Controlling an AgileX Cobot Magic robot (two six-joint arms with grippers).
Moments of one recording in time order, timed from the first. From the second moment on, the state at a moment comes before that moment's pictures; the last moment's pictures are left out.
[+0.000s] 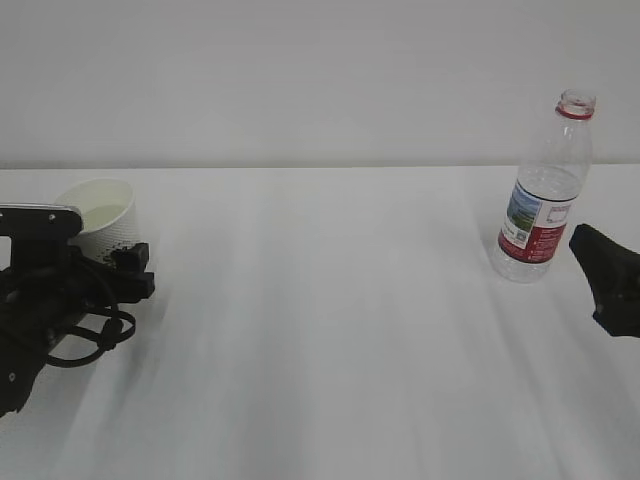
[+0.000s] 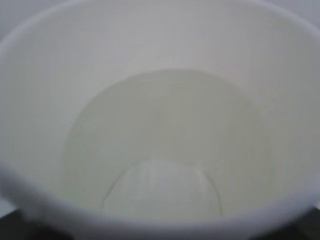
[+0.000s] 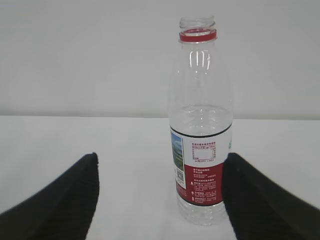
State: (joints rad) left arm -0.35 2.08 -0.57 -0.32 -1.11 0.03; right arm 0.13 1.44 -0.09 -0.06 -1.15 0.09
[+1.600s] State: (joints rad) left arm -0.35 1.93 -0.38 -0.23 -1.15 0.03; right arm 0.13 1.44 -0.09 -0.06 -1.15 0.09
